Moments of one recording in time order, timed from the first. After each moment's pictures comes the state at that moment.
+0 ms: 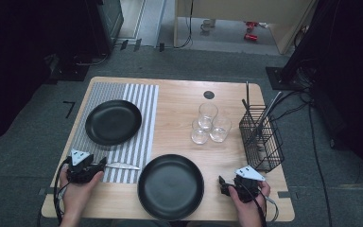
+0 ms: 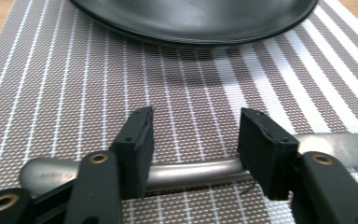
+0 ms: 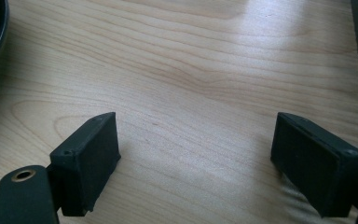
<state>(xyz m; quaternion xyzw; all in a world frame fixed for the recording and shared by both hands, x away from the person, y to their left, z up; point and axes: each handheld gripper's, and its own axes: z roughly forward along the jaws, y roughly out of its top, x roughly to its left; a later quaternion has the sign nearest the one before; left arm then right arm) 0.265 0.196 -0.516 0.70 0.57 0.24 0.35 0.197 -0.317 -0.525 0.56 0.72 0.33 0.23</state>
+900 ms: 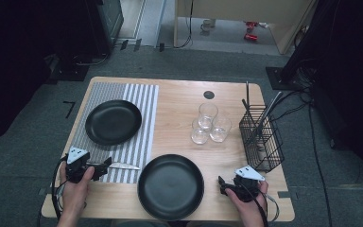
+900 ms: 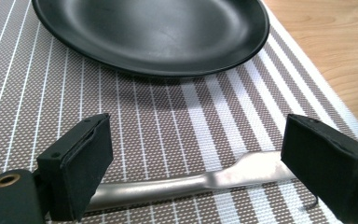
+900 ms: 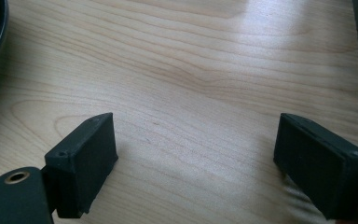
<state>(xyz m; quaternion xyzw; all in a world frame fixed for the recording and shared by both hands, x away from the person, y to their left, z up) 0.263 0.191 -0.495 0.70 0.56 0.21 0.40 0.197 -0.316 -0.525 0.56 0.72 0.32 0.23</state>
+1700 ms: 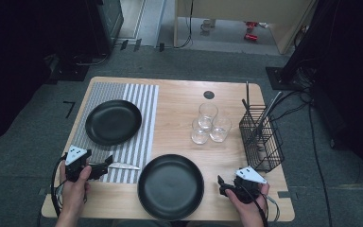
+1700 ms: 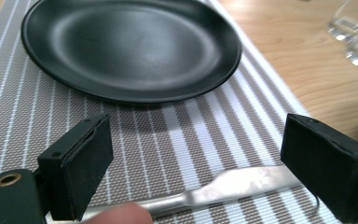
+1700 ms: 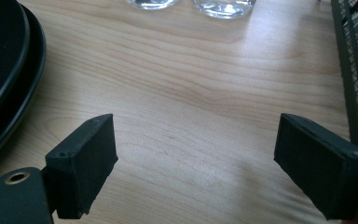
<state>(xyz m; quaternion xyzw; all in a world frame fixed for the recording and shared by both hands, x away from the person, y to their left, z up) 0.260 0.188 -0.487 0.70 0.53 0.21 0.43 0.189 -0.310 -0.508 0.56 0.71 0.34 0.25</state>
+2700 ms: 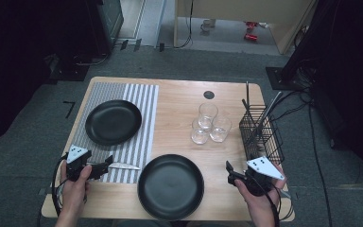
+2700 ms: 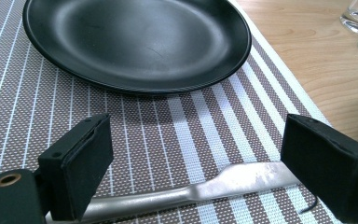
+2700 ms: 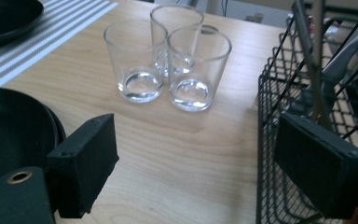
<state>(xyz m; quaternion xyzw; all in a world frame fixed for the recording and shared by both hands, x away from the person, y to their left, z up) 0.263 0.189 -0.487 0.70 0.55 0.20 0.41 0.188 -0.317 -0.432 0.54 0.68 0.38 0.32</state>
